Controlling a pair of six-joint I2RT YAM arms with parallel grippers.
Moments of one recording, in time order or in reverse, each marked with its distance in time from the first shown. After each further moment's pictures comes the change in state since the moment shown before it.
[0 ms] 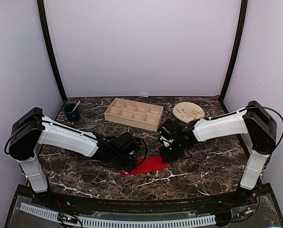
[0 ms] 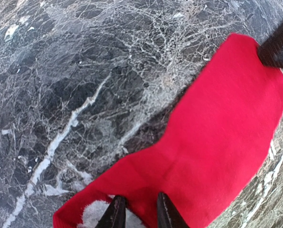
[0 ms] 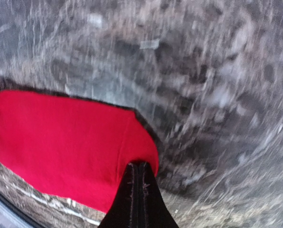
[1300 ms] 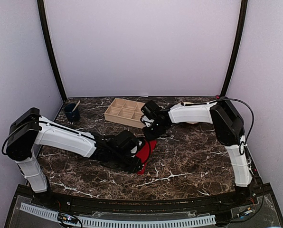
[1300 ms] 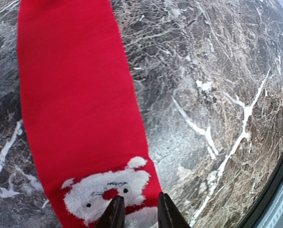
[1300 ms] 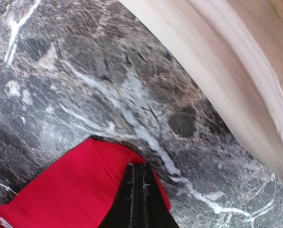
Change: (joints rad) left arm -0.007 -0.029 -0.014 0.097 0.177 -0.040; right arm -0.107 0.437 0.633 -0.097 0.070 -0.304
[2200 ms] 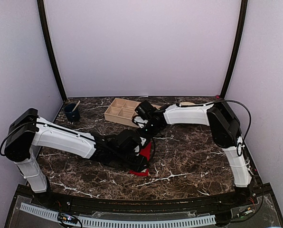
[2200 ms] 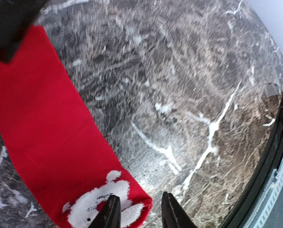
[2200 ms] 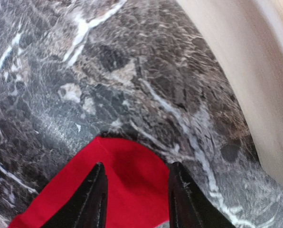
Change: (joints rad) left arm -0.039 -0.001 0.019 0.081 -0.009 -0.011; right arm 0.052 0.052 0.097 0.000 -0.031 -0.097
